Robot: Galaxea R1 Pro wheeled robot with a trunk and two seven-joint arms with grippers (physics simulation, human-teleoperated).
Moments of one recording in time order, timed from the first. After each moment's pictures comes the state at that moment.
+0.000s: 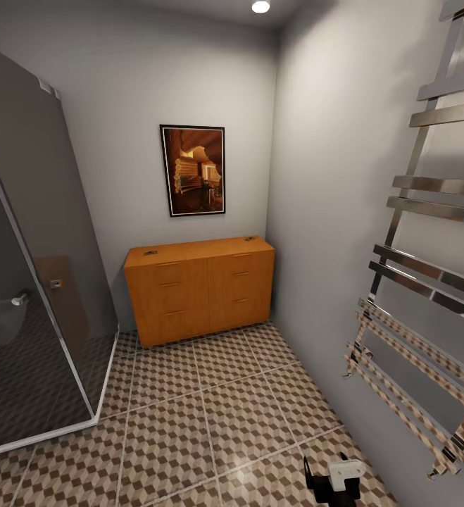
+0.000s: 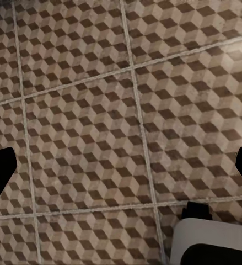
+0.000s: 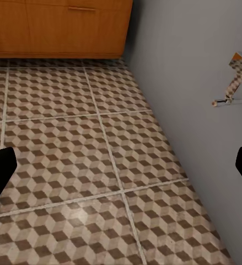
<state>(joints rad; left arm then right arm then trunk) -0.36 0.02 -0.59 0.07 0.58 -0.23 0.27 -0.42 0.00 0.21 -0.02 0.02 -0.78 -0.21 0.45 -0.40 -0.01</state>
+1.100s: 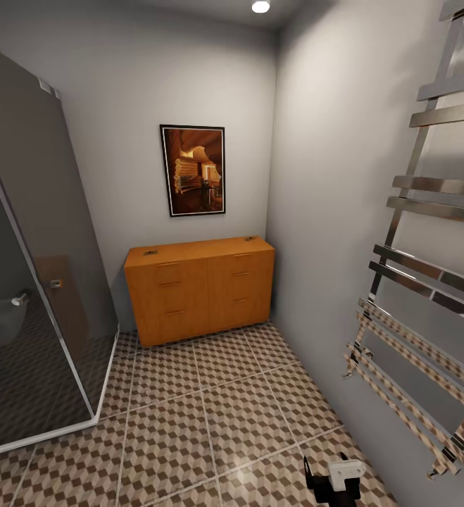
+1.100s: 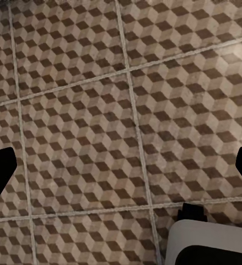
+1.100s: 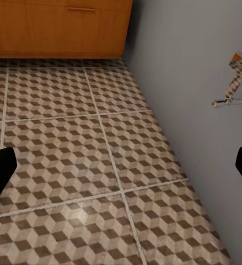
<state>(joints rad) -0.36 0.02 -0.59 0.07 0.58 -0.24 0.27 -0.42 0.00 0.21 -0.02 0.02 -0.78 -0.21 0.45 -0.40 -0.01</state>
